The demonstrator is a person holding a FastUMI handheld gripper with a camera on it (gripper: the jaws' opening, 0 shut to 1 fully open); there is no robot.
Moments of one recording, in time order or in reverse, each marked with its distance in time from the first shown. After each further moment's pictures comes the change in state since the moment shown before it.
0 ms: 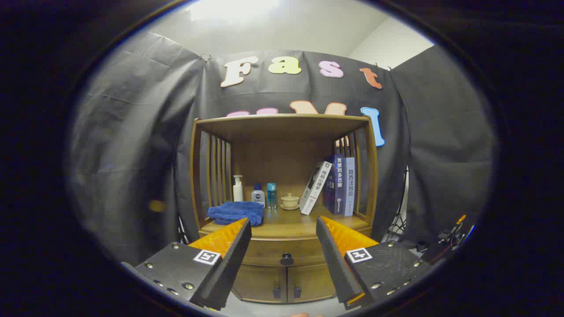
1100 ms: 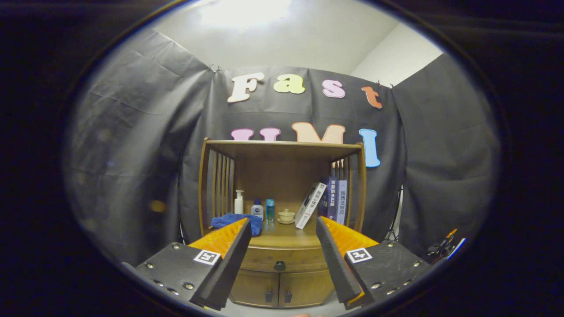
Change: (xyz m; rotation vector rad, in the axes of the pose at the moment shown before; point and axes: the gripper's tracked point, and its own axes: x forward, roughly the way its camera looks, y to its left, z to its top) arm -0.051 -0.010 0.050 -0.054 -0.111 -0.001
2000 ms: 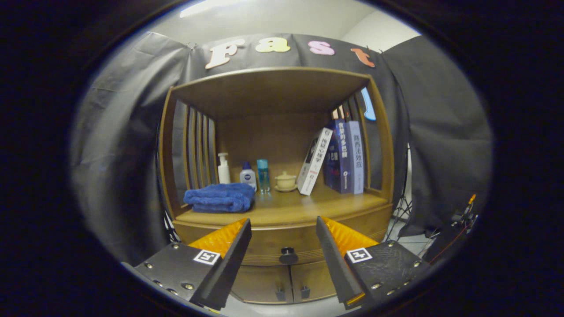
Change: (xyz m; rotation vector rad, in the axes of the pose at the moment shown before) arm 0.139 0.021 -0.183 0.098 0.221 -0.044
